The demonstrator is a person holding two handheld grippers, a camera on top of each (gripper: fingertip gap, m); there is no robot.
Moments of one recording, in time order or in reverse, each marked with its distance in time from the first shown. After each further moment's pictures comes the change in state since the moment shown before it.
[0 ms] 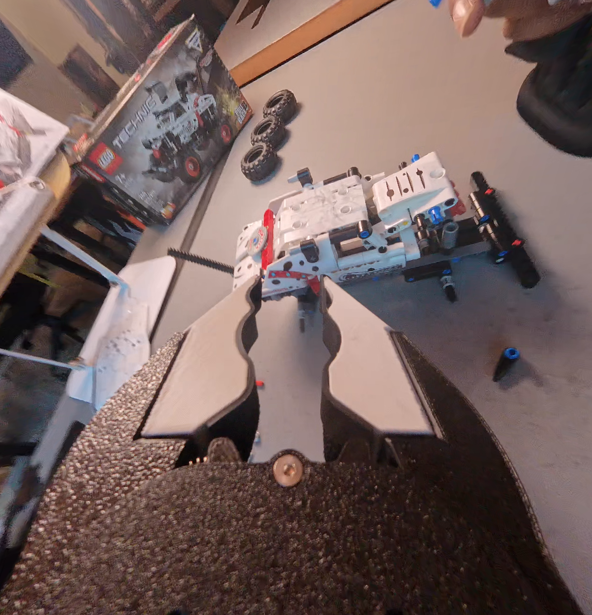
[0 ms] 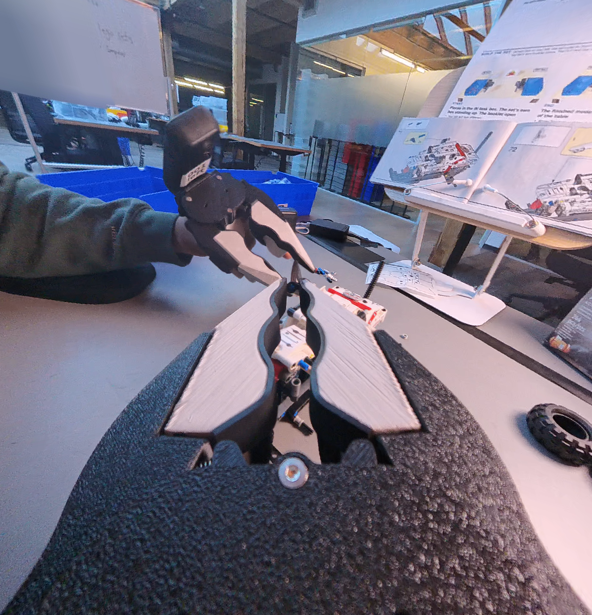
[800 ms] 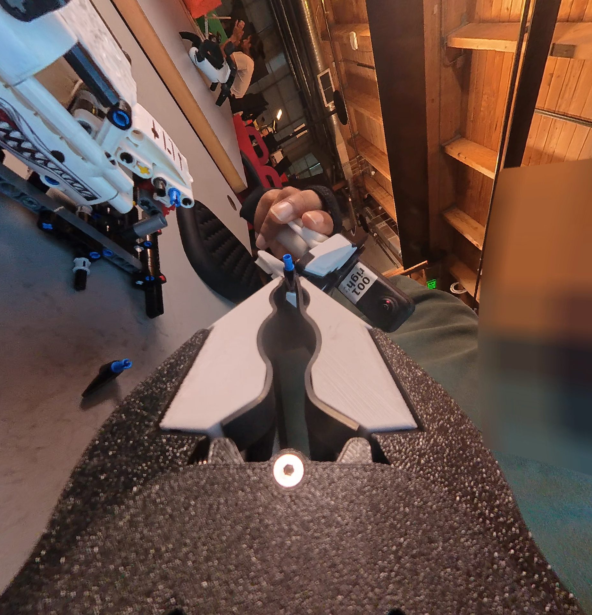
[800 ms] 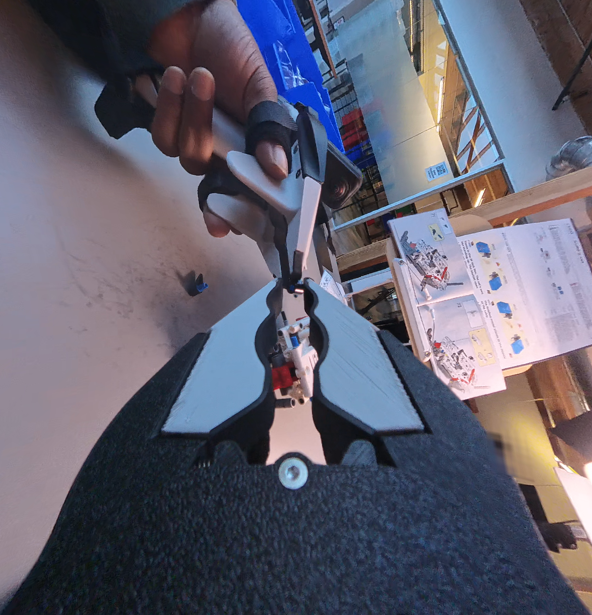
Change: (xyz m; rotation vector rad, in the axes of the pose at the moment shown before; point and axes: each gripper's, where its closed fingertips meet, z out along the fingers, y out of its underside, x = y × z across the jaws) left arm 0.107 -0.067 -0.057 0.295 0.997 -1.400; right arm -0.087 0.035 0.035 -0.262 0.031 -0.960
